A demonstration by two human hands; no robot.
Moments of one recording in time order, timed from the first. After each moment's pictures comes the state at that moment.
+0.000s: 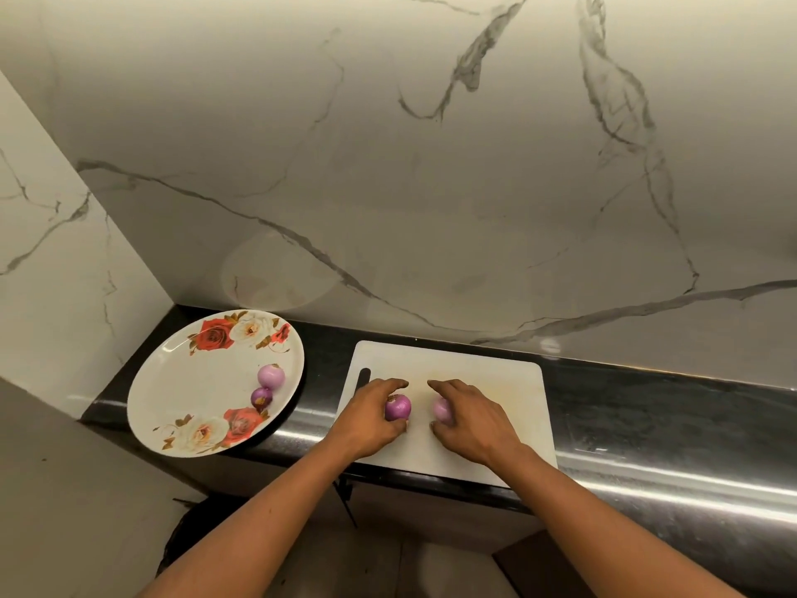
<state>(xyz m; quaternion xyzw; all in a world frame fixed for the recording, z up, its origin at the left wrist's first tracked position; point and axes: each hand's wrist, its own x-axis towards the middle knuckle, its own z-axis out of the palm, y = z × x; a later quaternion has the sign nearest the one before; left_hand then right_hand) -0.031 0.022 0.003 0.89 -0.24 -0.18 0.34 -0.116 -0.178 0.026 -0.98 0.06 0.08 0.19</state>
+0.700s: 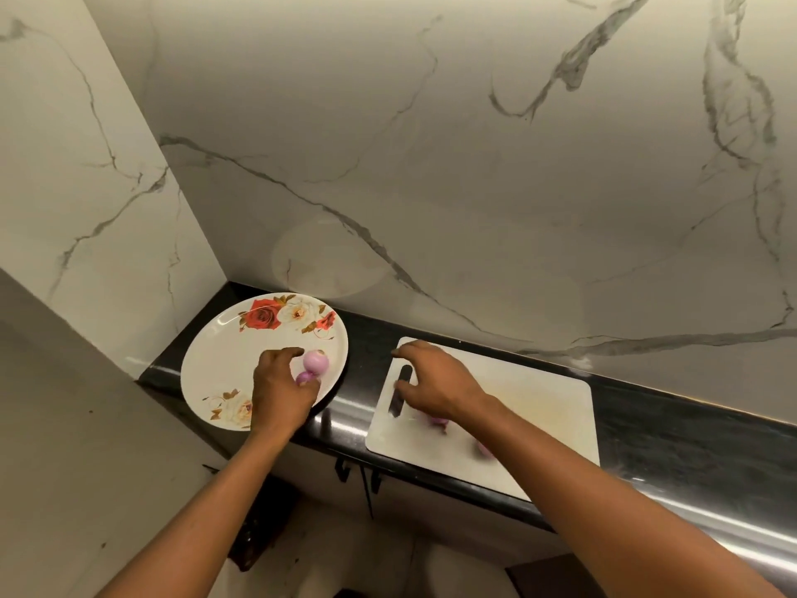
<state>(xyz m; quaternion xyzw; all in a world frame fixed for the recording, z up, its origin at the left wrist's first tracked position) 0.003 0.169 0.024 0.93 0.05 0.04 0.36 -0.027 -0.083 0.074 -0.97 -0.05 0.08 0.20</state>
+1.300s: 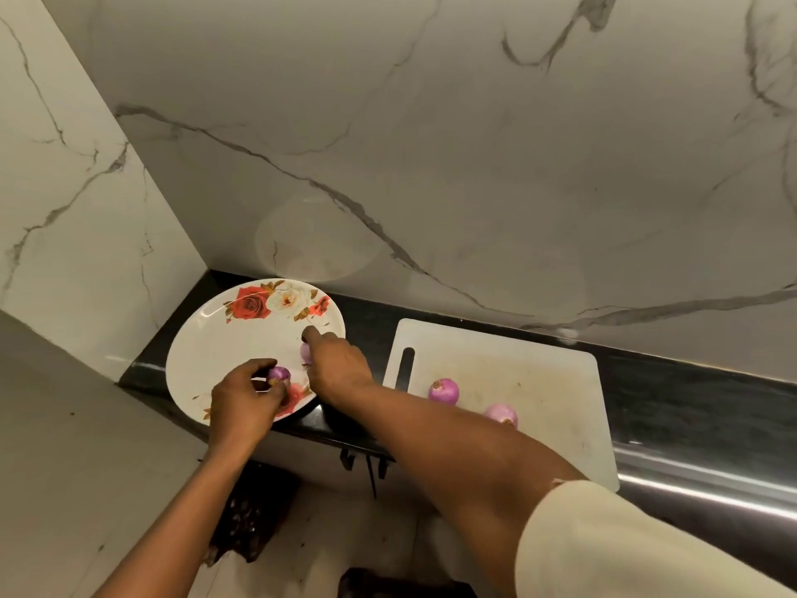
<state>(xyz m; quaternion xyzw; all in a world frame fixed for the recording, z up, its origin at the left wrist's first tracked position) 0.000 0.219 0.013 0.91 0.08 0.02 0.42 0.033 0.062 0.017 -0.96 -0.05 0.08 0.25</state>
